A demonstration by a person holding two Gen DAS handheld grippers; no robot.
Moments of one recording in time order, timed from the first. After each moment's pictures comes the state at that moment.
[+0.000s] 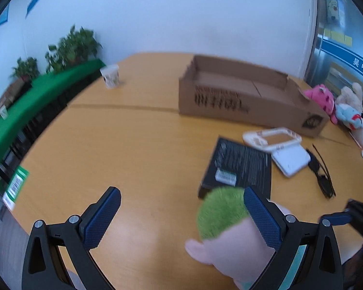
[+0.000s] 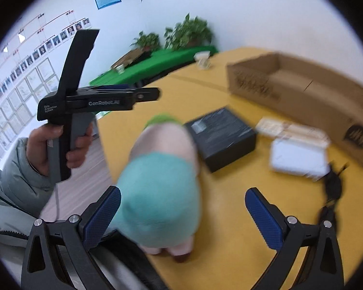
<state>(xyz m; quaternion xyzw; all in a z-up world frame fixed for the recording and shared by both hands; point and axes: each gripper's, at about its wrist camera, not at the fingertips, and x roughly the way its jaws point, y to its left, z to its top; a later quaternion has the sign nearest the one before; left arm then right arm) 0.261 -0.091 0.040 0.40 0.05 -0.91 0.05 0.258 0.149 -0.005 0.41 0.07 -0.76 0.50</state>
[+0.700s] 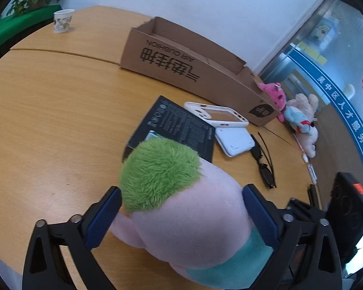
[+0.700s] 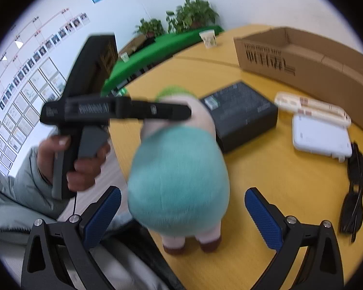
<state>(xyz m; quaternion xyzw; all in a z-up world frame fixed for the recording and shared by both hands) 0.245 -0.074 0.008 0.45 0.20 -0.86 -0.13 0.252 0.146 -0.019 0.46 0.08 -0.74 0.48</state>
